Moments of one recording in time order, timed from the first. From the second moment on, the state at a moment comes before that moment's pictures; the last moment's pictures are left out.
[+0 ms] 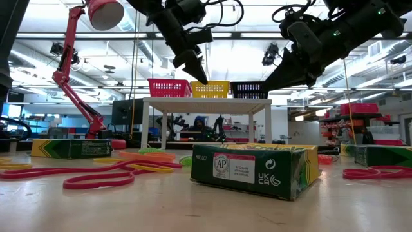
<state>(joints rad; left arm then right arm) 0.35 1.69 1.46 -0.55 -0.18 0.61 0.24 1.33 0.60 0.13 0.55 0.36</state>
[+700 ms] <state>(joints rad) 0.33 1.69 1.46 -0.57 -0.23 0.57 0.24 1.33 0.60 0.13 0.55 0.36</state>
